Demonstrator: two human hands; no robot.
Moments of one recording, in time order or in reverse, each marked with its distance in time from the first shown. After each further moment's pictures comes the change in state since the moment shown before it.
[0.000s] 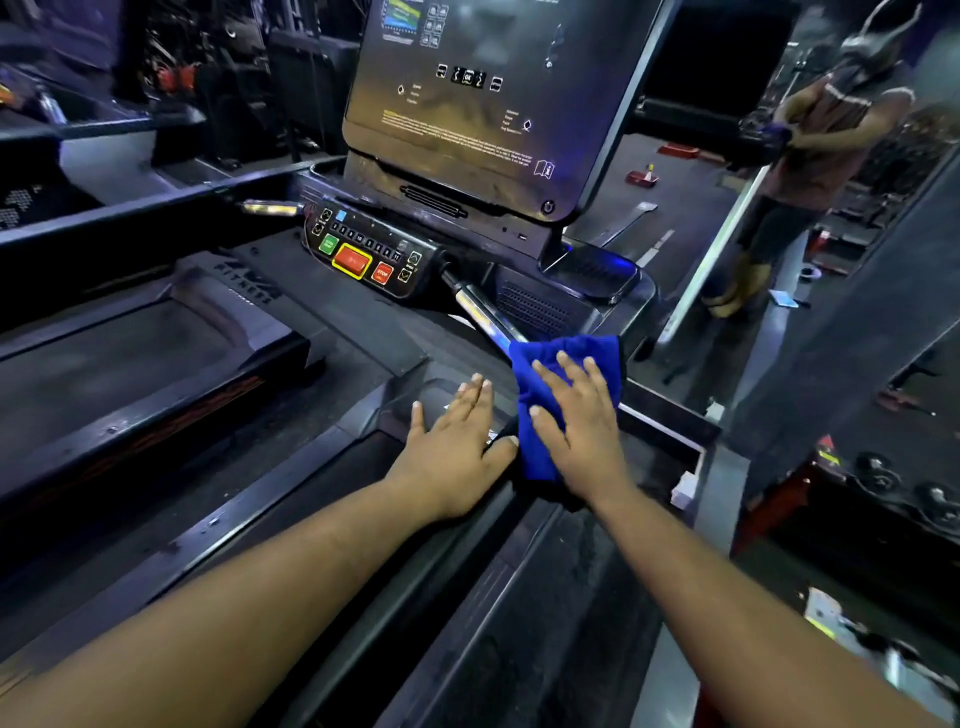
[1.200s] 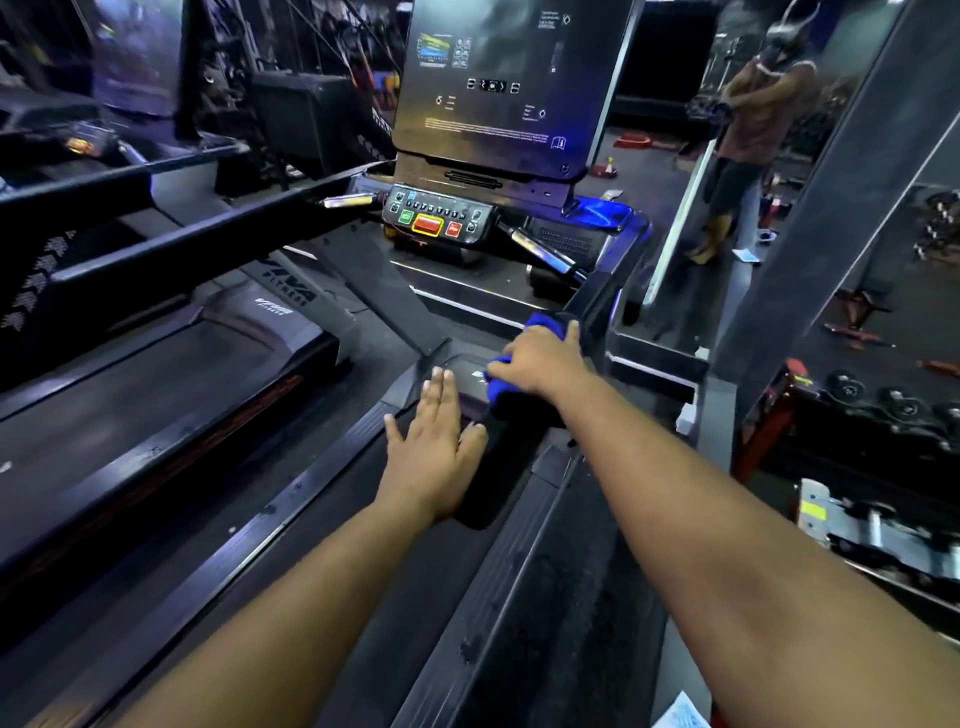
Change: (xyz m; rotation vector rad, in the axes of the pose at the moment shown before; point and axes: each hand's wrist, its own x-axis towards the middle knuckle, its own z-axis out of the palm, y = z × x) left_hand -0.306 -0.095 -0.014 -0.112 0.147 -0.026; right_hand -0.121 -0.235 0.026 -0.475 -0.422 0.151
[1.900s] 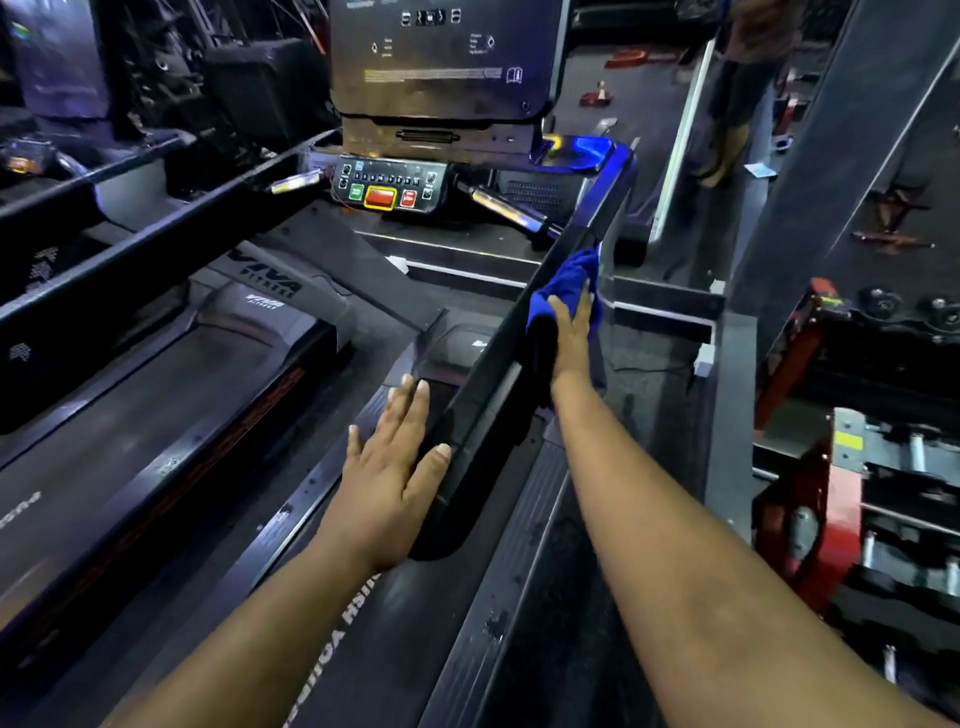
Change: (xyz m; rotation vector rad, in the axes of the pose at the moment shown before) left_hand 0.007 -0.009 0.011 -0.007 -0.042 0.128; right_hand 0.057 0.084 0.093 1.462 0.479 0.450
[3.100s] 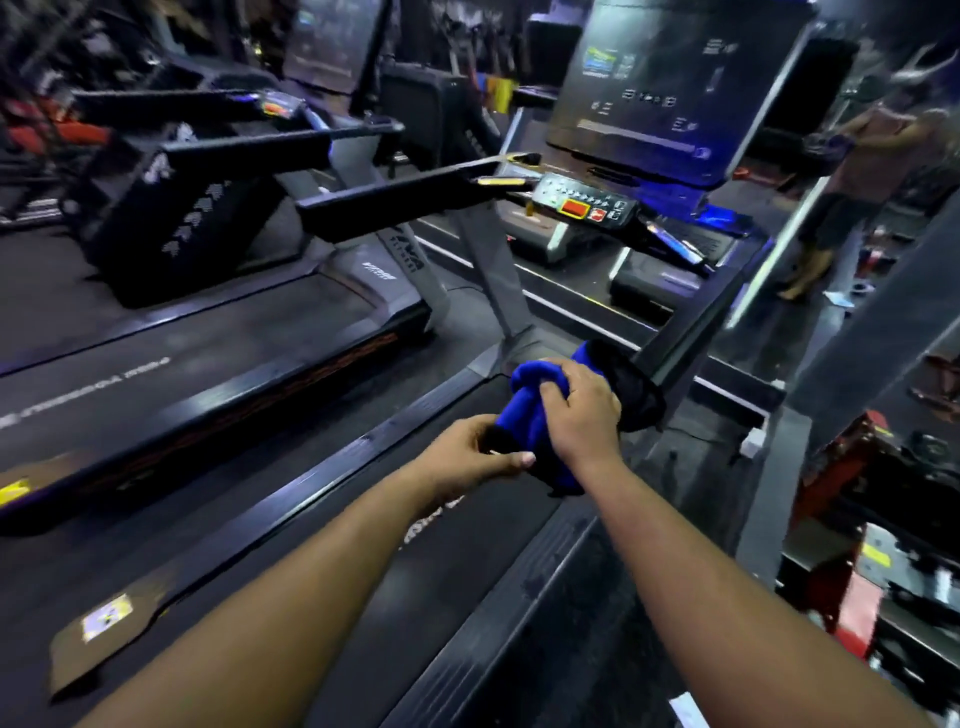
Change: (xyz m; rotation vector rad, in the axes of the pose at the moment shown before) left_hand -0.224 -0.110 -0.068 -0.906 -0.073 -0.136; right_hand -0.390 -0.050 0.106 -0.613 -0.181 -0.598
